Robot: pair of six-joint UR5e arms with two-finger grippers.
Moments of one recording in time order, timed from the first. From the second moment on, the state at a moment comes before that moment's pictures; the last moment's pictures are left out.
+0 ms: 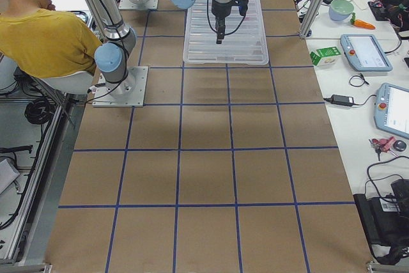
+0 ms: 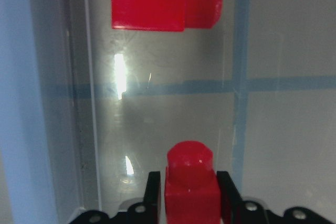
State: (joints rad) left arm -1.47 -1.86 -1.97 -0.99 1.54 0.11; right arm 1.37 -1.60 1.65 -1.60 -1.59 -0.21
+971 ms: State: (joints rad) left arm -1.53 -1.61 -1.63 -1.49 1.59 0.09; right arm 1.31 -1.55 1.65 -1.62 -1.60 -0.25
